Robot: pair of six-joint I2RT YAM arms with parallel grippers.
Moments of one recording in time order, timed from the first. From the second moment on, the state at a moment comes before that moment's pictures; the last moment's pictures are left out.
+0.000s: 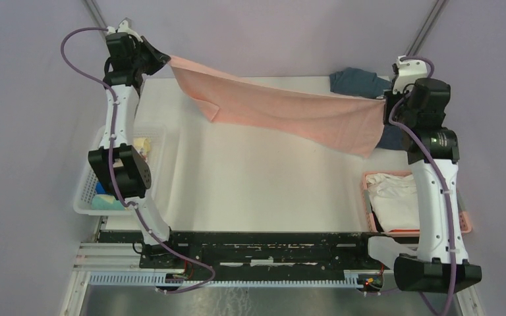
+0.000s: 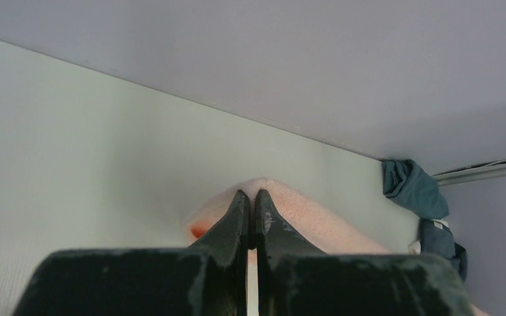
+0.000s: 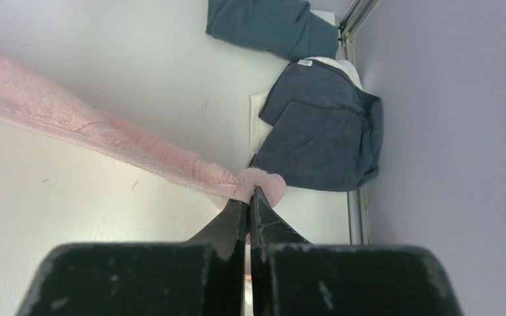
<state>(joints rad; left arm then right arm) 0.15 1.93 1.98 -0.36 0.34 -0.49 -0.07 1.16 1.43 -0.69 0.02 -0.17</state>
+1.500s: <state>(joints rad) 0.19 1.80 1.86 -0.49 0.27 -0.43 -0.07 1.18 1.31 -0.81 0.04 -0.02</state>
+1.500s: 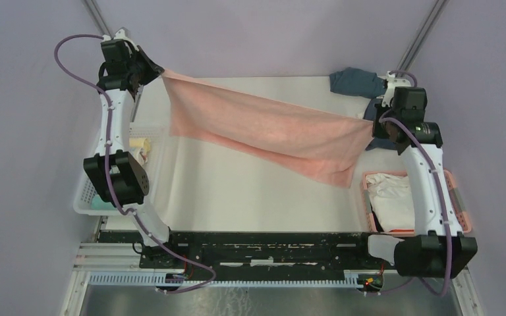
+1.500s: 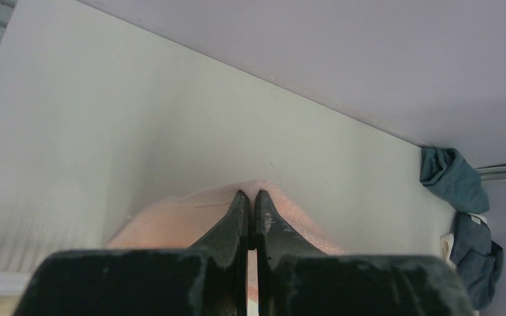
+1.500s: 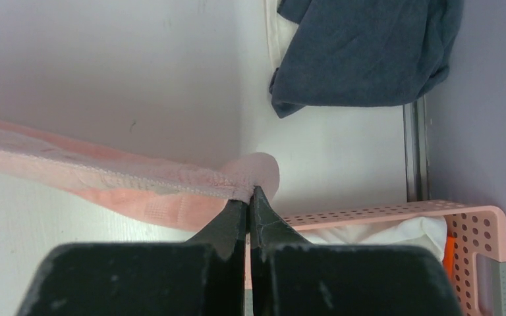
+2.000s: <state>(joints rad) 0.14 1.96 1.96 -0.50 0.28 -0.43 -0.07 1.31 1.42 -0.75 0.09 -0.04</state>
